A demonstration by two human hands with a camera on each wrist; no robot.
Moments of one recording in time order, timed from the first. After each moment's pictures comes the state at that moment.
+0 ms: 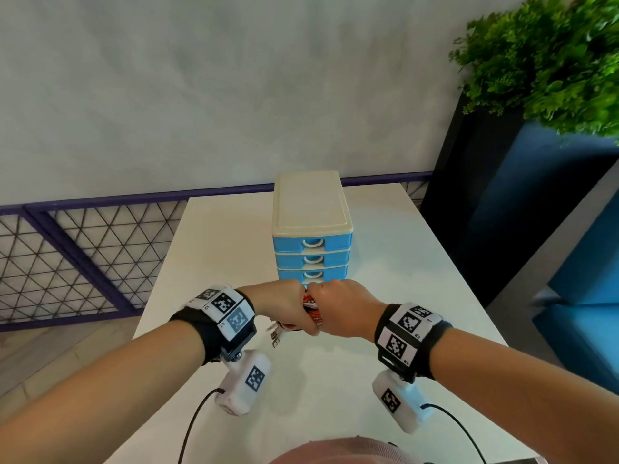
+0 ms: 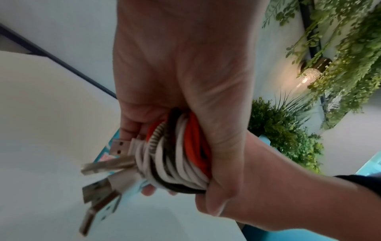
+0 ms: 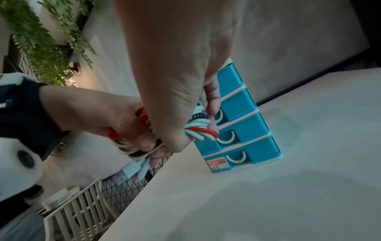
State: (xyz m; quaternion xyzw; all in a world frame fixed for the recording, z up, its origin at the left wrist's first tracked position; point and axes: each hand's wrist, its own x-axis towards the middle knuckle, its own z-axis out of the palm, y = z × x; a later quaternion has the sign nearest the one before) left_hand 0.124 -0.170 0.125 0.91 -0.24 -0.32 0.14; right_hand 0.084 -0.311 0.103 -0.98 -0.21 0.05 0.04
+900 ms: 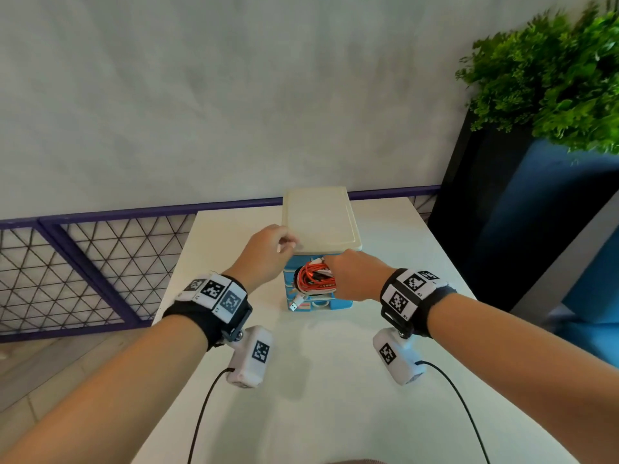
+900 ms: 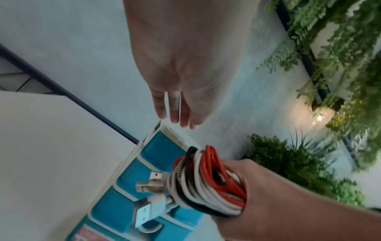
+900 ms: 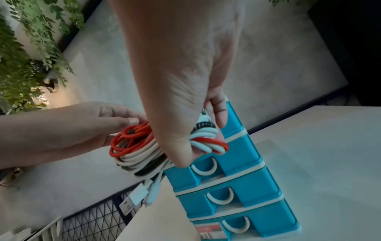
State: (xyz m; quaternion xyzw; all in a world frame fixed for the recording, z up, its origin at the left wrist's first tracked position) left_hand 0.192 -0.141 0.152 0.92 -0.21 0.04 0.34; right_hand 0.145 -0.330 0.150 -0.98 -0.18 0.08 0.02
